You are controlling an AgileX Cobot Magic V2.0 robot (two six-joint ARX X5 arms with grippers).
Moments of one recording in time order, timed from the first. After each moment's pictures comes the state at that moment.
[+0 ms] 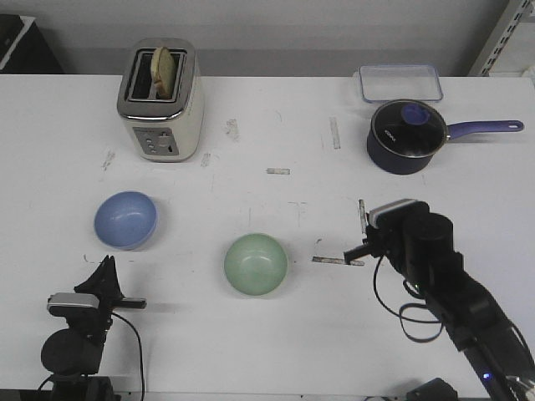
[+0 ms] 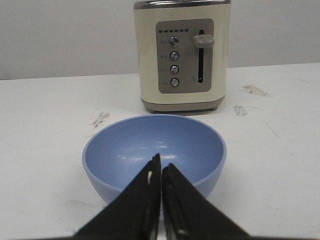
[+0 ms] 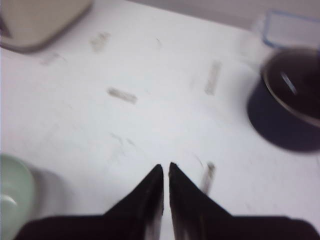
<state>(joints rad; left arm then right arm) 0.00 0.01 0.03 0.09 0.00 0.05 0.39 0.91 0.93 -0.55 0.05 0.02</state>
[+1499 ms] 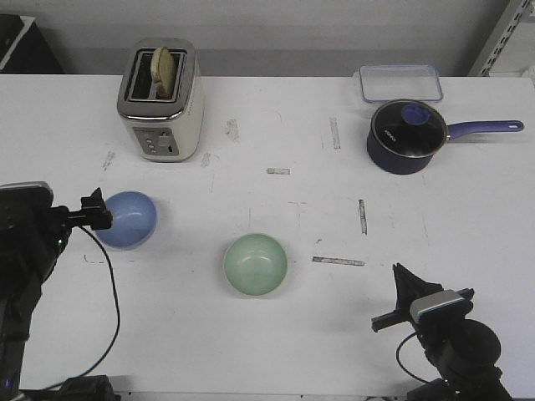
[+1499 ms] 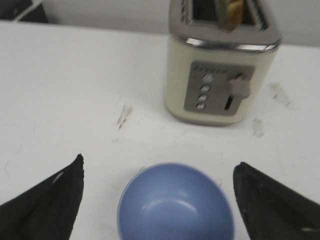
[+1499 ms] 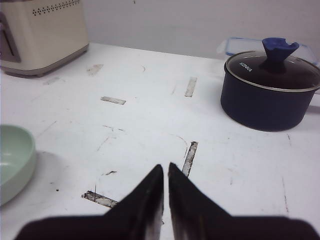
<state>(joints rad) 0.10 0.93 1.12 -0.53 0.00 -0.05 0.36 0.26 0.48 -0.46 0.05 0.02</state>
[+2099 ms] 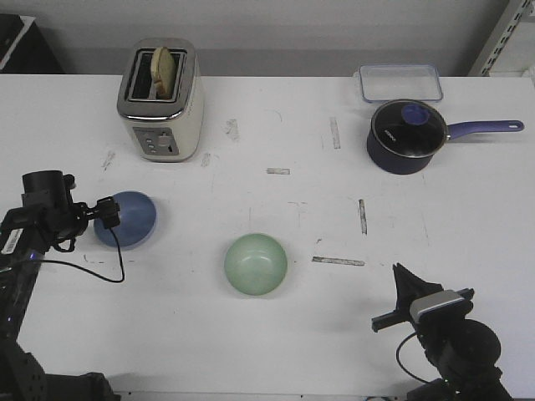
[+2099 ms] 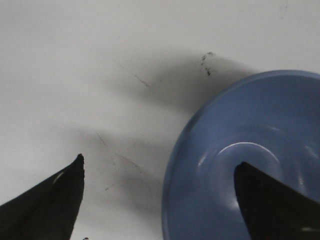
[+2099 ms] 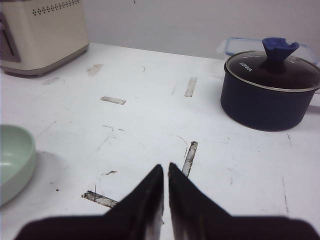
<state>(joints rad) 0.24 1.48 1.12 -0.58 0.08 -0.09 0.36 0.26 0.48 -0.46 0.05 0.02</state>
